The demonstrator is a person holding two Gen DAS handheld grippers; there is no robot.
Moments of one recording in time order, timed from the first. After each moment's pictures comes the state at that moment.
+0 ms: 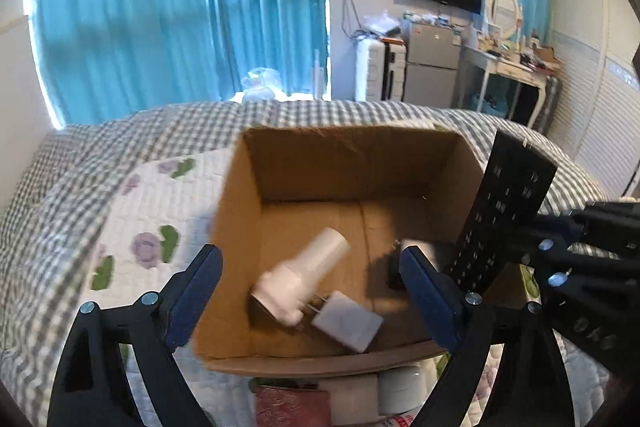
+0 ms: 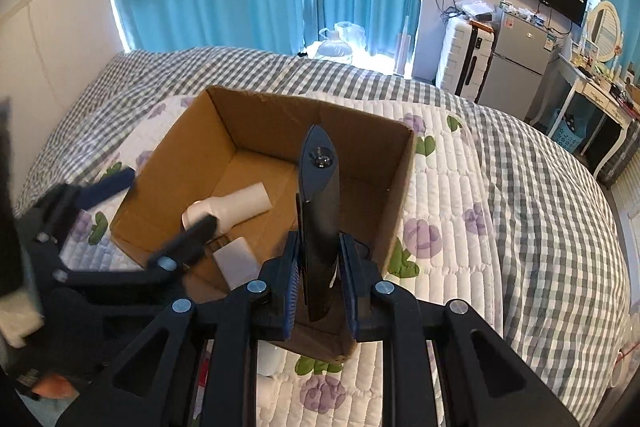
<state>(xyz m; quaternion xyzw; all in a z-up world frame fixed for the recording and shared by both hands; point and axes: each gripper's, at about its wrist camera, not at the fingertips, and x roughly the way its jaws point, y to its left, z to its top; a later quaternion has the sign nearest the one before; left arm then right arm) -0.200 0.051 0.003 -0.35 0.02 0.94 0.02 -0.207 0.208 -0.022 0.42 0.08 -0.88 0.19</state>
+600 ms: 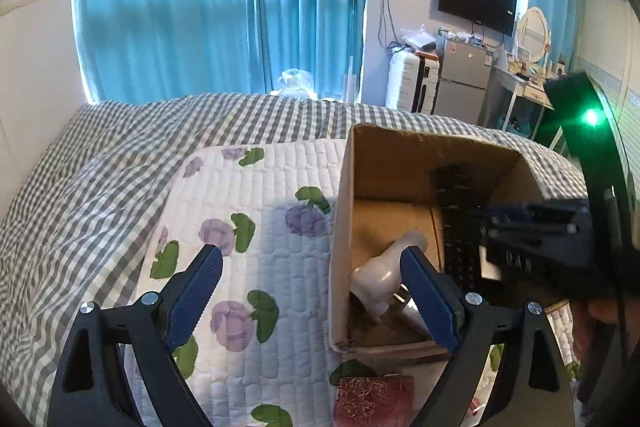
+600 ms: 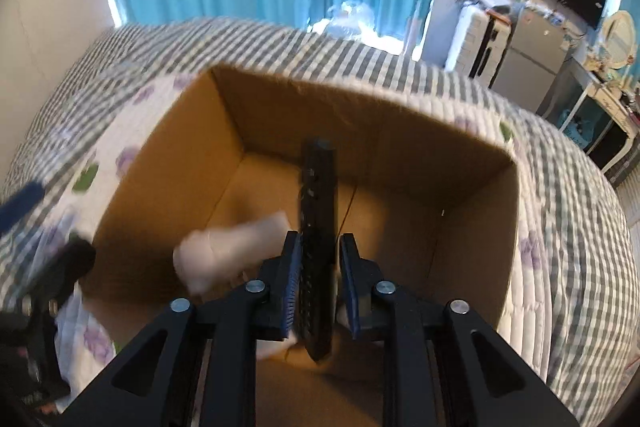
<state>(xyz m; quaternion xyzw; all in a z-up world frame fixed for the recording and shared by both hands) -0.186 -0.027 -0.001 -0.34 -0.01 0.94 -0.02 -0.258 0.140 -0.056 0.44 0.10 -0.87 0.18</state>
